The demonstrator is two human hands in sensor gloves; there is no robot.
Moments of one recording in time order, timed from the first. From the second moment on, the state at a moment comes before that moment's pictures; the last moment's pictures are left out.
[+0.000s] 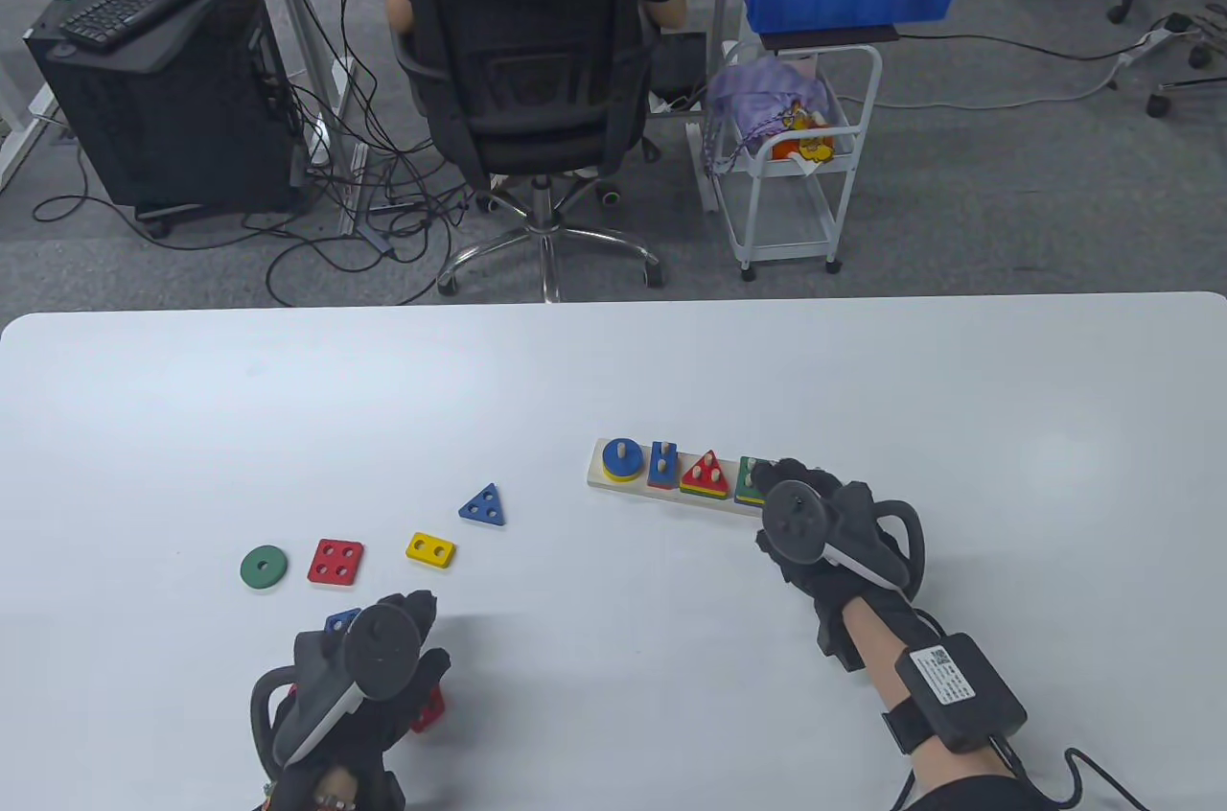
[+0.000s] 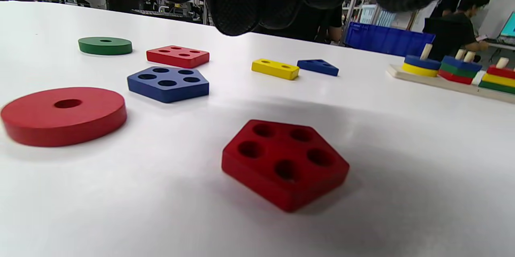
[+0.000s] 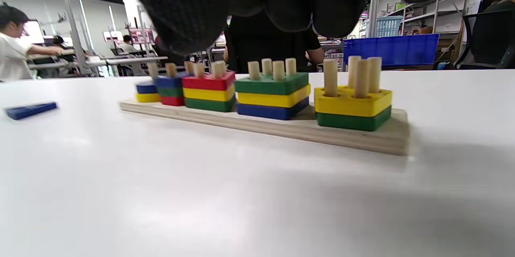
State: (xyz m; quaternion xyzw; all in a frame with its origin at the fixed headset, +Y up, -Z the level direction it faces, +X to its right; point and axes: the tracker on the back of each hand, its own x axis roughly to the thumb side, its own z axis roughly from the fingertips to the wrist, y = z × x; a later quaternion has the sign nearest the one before) left_hand -0.249 -0.715 -0.257 -0.10 0.01 0.06 0.99; right_hand 0.166 -0.709 -0.354 0.10 -0.01 0.99 0.06
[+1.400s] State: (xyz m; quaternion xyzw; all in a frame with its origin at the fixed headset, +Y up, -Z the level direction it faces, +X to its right) left_hand -0.196 -0.716 -0.259 -0.11 -0.10 0.08 0.99; right_hand 0.122 -0.717 -0.261 0.21 -0.04 0.97 0.09
